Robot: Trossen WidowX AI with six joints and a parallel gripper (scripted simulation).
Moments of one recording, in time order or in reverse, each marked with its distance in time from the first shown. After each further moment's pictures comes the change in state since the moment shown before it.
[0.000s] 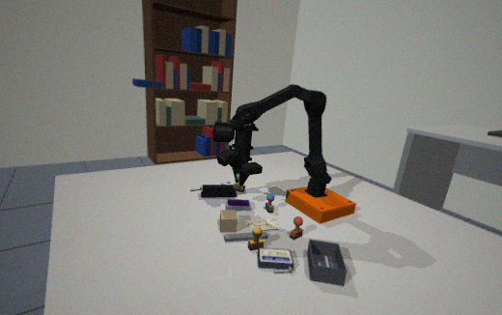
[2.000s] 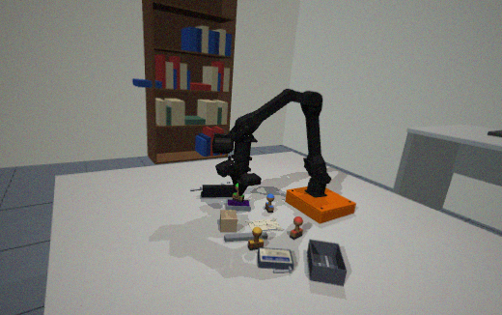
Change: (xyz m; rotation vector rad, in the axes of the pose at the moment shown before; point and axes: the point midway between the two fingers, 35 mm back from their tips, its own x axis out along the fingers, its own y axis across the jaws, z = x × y) arm 0.040 0.000 0.000 0.000 0.000 -0.001
